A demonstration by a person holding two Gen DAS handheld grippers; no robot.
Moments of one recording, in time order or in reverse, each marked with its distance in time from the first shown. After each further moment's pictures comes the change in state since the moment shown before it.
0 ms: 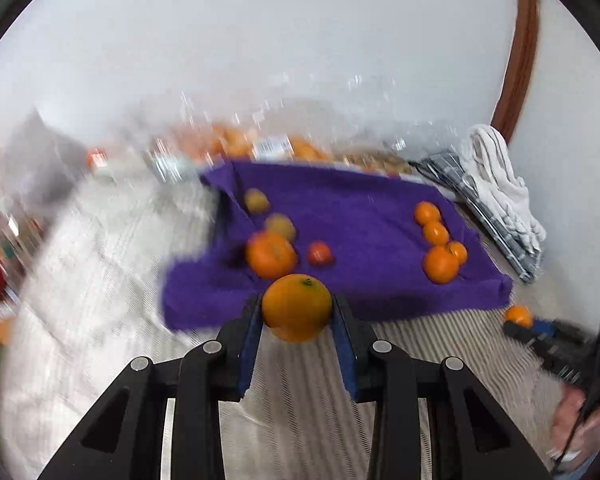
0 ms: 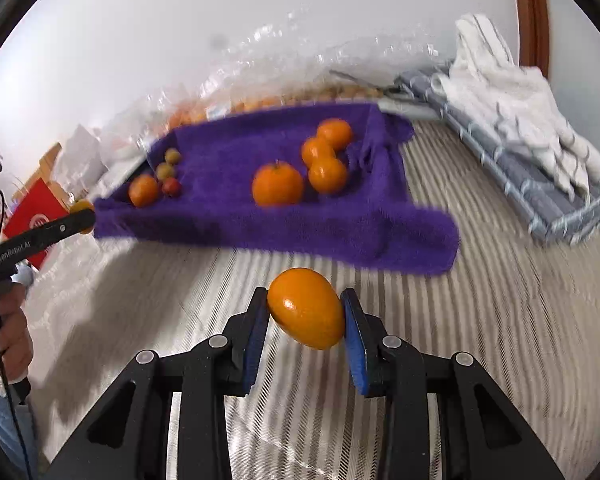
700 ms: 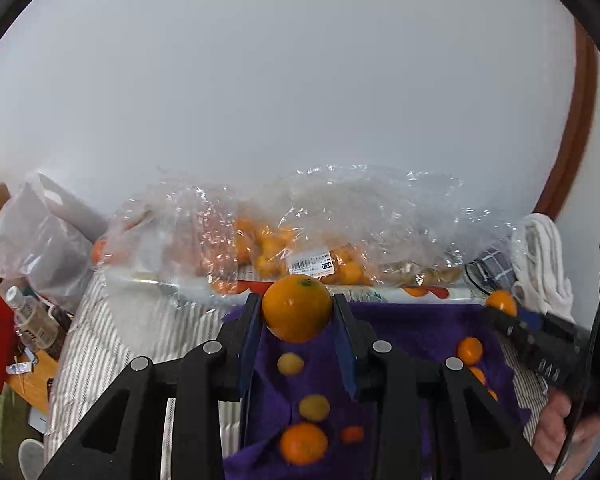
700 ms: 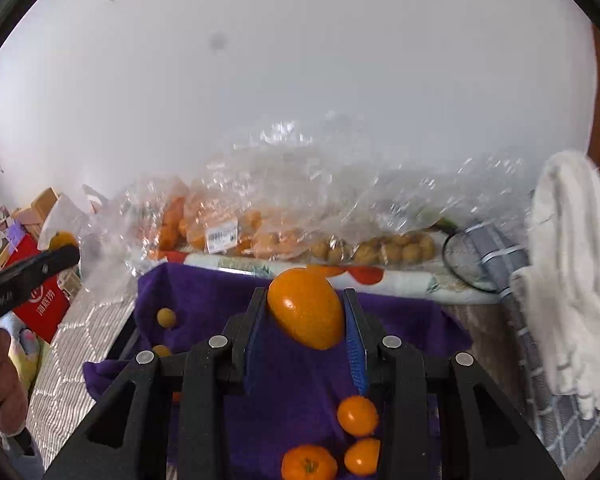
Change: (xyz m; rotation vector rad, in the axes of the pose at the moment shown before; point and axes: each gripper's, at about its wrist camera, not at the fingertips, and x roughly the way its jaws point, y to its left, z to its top) left arm 0.065 0.015 0.142 -0.083 -0.039 0.091; right arm 0.083 0.035 0.193 -0.063 -0.076 0.020
